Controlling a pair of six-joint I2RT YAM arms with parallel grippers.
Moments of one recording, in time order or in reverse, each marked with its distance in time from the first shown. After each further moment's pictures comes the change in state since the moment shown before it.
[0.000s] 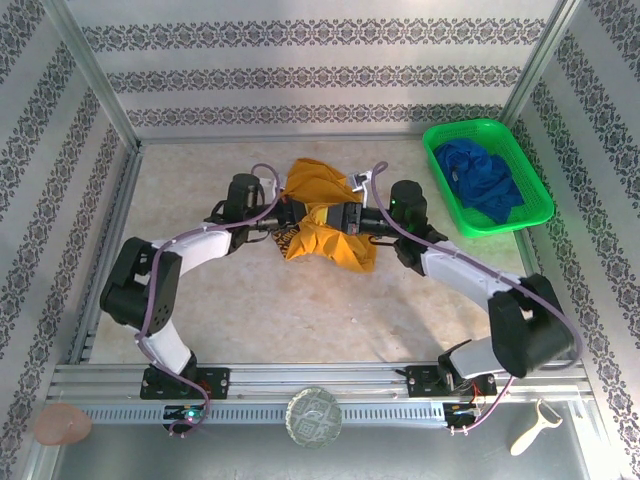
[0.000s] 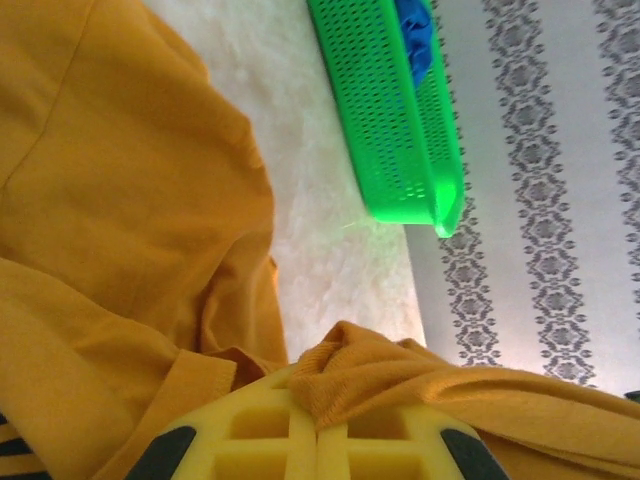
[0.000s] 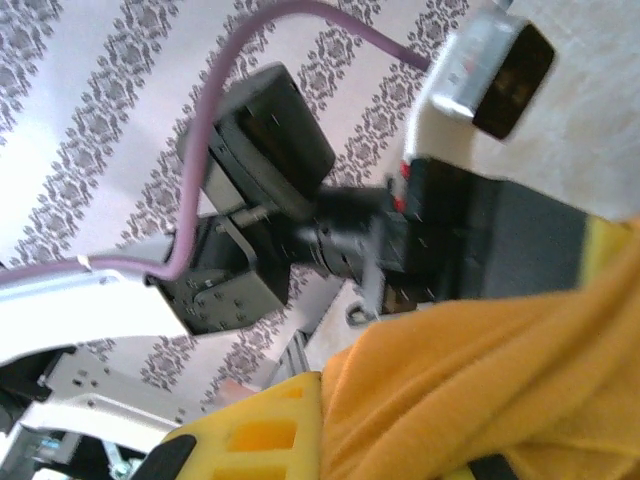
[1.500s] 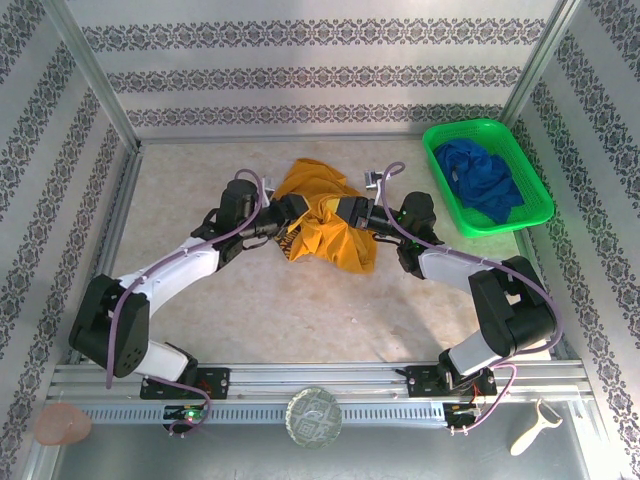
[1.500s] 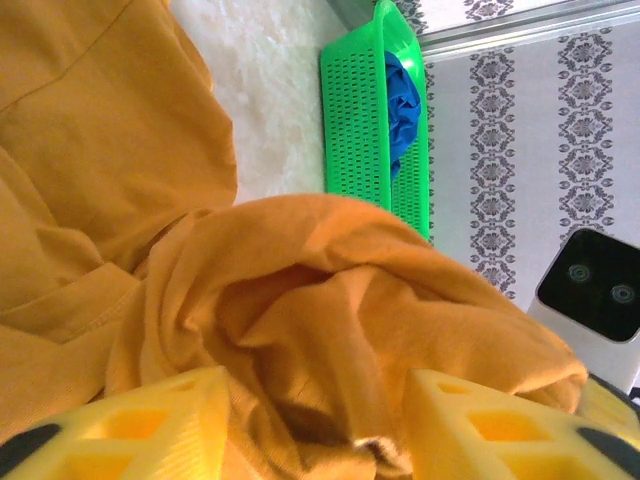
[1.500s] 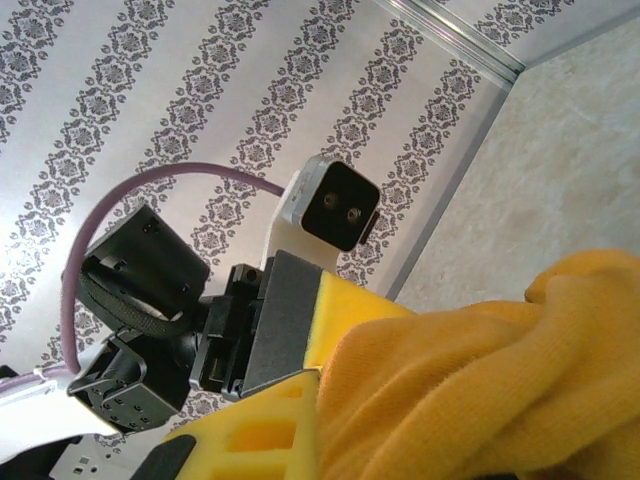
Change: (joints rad) left arm -0.084 -0.275 -0.061 -0.127 -0.230 -0.304; right arm -0.072 0.086 -0.115 0.397 0.033 0.176
